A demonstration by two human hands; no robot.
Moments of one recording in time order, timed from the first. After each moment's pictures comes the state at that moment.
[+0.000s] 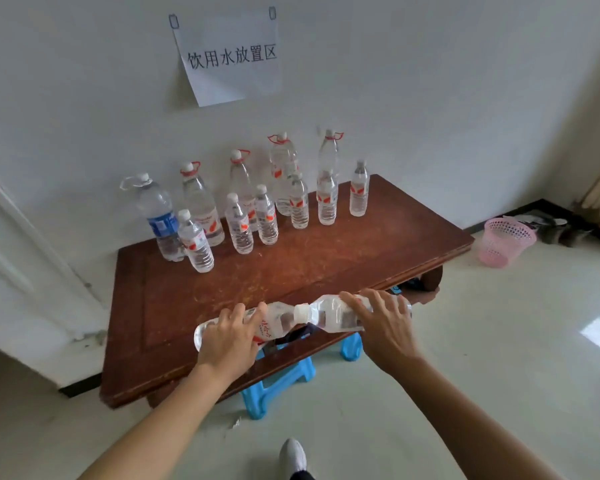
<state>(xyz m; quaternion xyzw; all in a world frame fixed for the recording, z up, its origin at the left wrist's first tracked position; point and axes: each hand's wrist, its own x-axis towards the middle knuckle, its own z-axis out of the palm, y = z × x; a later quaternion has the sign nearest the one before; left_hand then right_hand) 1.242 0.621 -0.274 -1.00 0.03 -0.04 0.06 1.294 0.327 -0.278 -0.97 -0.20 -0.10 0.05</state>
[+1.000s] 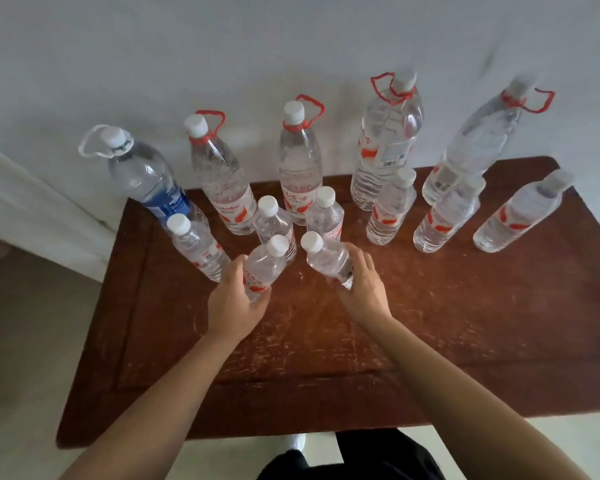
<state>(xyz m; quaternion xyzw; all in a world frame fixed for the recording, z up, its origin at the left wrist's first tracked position) 1.548 0.740 -0.371 -0.93 -0.23 -0.16 -0.23 1.686 0.531 -0.372 -0.88 -0.22 0.11 0.41</state>
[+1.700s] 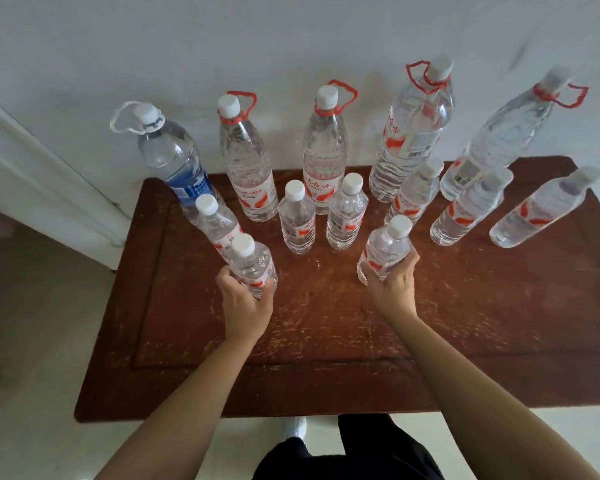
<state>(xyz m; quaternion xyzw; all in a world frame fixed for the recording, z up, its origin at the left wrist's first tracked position) 1.516 0.733 -0.393 -0.80 -0.36 -0.25 -0.40 1.676 0.525 -0.387 -0.86 -0.07 0.09 0.50</state>
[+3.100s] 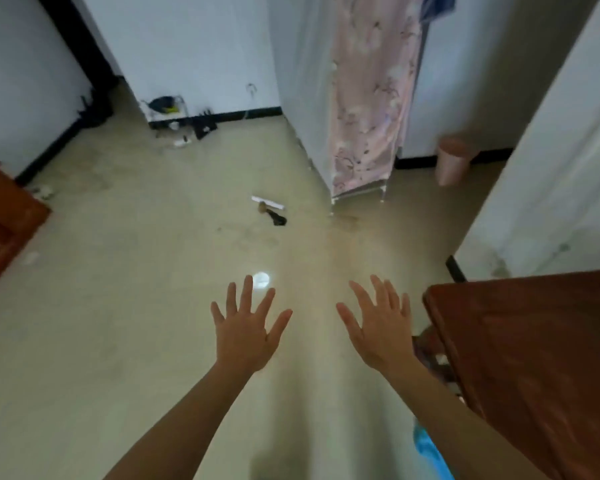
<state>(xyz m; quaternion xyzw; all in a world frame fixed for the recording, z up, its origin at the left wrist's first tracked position) 1.007 0.533 -0.300 -0.52 -0.85 -0.02 -0.01 1.226 0.646 -0.302 -0.51 -0.84 0.15 0.11</state>
